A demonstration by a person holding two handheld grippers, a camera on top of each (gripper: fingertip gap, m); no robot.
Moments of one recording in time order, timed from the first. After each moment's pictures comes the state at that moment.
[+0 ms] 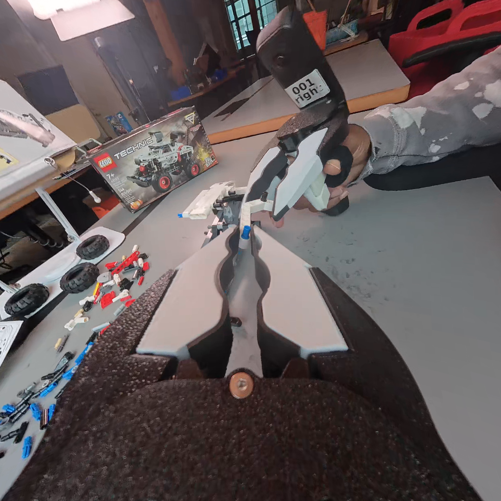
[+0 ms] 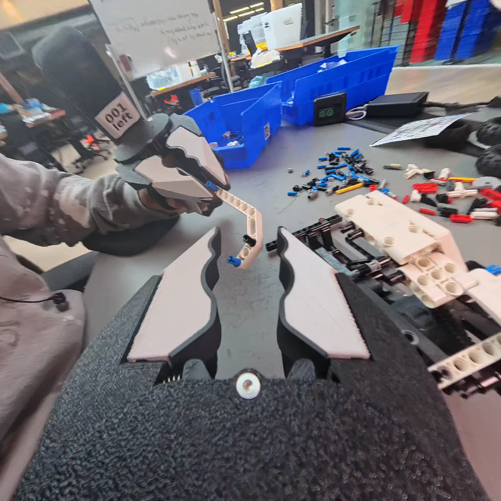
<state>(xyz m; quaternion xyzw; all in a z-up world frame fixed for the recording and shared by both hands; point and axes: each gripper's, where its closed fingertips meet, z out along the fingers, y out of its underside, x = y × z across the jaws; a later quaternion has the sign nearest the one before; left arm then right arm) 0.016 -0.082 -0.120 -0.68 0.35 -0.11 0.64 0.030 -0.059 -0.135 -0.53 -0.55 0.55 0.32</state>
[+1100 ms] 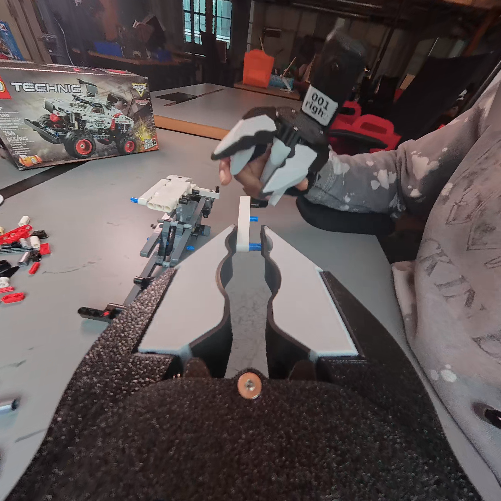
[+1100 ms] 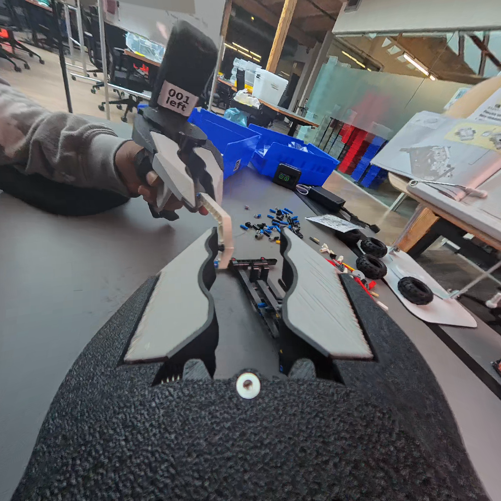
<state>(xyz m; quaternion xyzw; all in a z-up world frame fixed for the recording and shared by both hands) 0.026 -0.083 -0.114 -0.70 0.28 -0.33 0.57 0.048 -0.045 -0.097 -0.39 -0.62 0.44 0.52</state>
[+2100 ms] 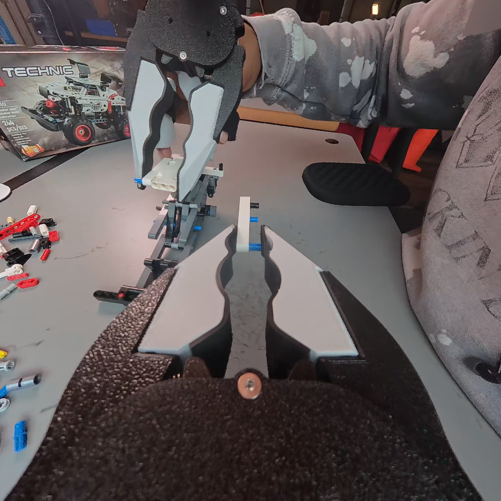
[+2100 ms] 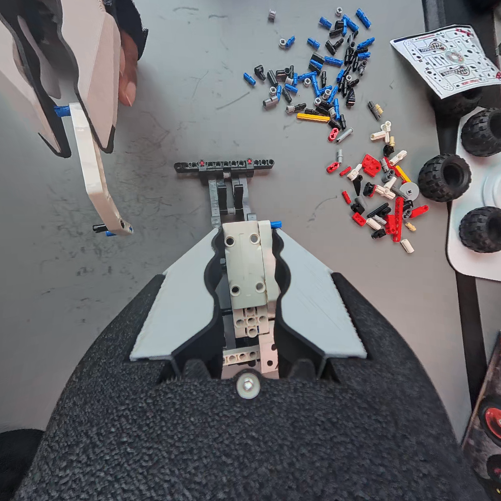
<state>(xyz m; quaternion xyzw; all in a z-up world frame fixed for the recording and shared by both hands) 0.020 -0.090 -0.132 -0.72 0.31 -0.29 0.55 0.006 0.014 -0.152 -0.48 -0.82 0.22 0.23</state>
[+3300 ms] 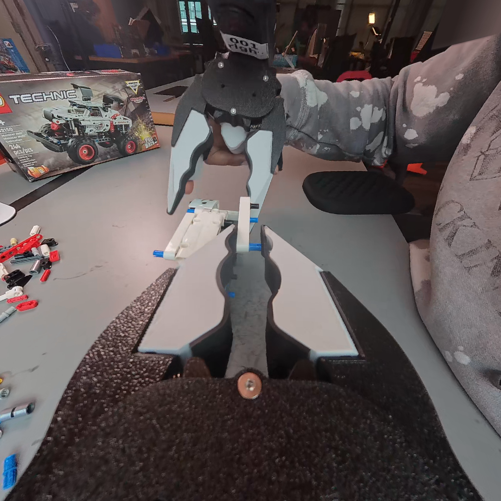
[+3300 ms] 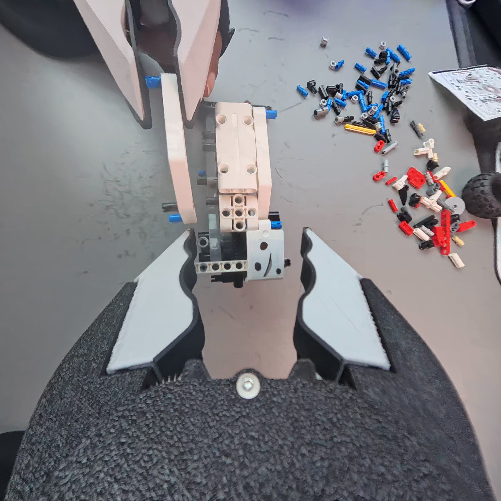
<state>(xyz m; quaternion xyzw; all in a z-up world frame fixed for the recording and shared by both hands) 0.033 -0.085 -0.125 -0.70 0.32 -0.28 0.57 0.038 -0.022 -0.168 -0.44 -0.82 0.28 0.25</state>
